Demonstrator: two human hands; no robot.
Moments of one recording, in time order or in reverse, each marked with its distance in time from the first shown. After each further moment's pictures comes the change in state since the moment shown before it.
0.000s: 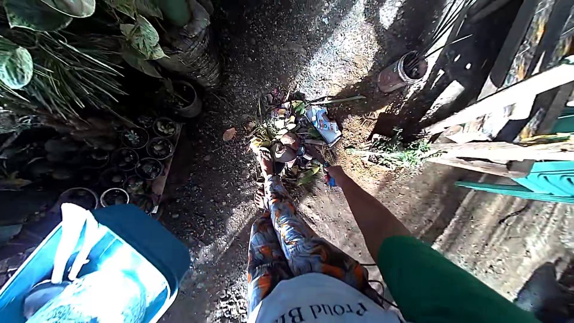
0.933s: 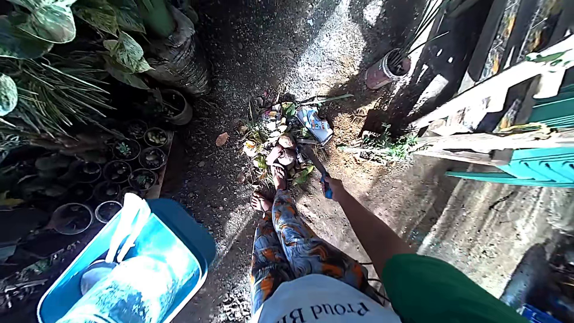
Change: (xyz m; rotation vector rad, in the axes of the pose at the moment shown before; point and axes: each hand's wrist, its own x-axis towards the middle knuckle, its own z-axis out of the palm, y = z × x) left_hand -0.021 -0.028 0.101 0.294 0.225 -0.205; right_hand -0.024 0.050 -0.011 0.515 0.021 0.069
